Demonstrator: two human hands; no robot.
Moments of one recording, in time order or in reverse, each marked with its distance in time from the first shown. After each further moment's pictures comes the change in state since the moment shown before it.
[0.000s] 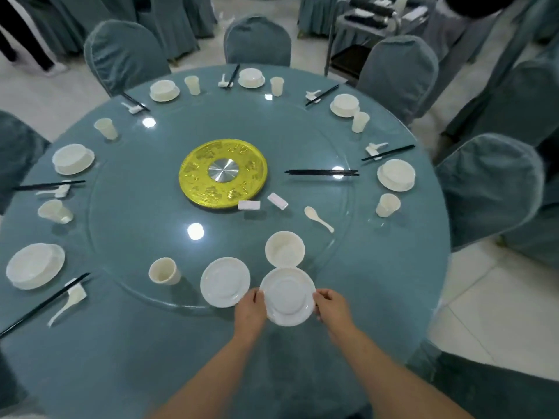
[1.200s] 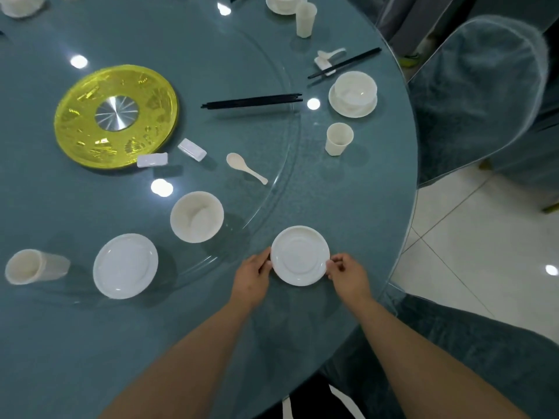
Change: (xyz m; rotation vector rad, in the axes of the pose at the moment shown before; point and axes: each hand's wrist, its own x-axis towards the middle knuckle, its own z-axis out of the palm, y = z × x) left_hand 0.034 -0.010 0.198 0.362 -0.288 0.340; right_hand 0.128 0.101 -0.171 -0.221 0.113 -0.058
